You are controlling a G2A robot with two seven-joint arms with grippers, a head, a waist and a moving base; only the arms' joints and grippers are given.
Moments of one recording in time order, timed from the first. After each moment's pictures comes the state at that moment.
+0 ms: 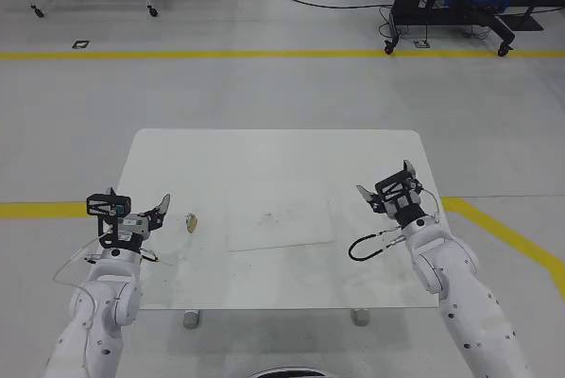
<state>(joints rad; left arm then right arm) 1.73 -1.15 -1.60 -1.80 1.33 0.00 0.00 -1.55 -1.16 1.37 -1.78 -1.54 -0.15 0.13</state>
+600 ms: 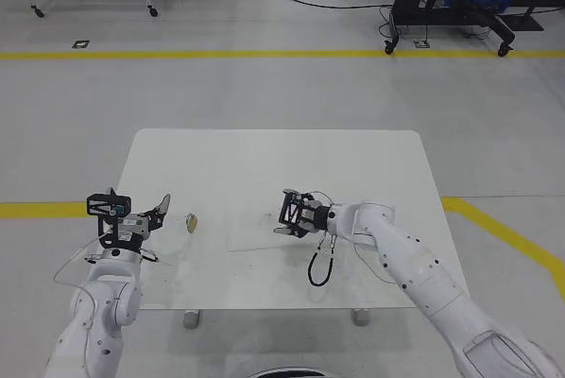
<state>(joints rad) 1.73 -1.15 -1.60 -1.80 1.33 0.00 0.00 -1.05 -1.25 0.89 -1.29 -1.45 -0.70 0.17</state>
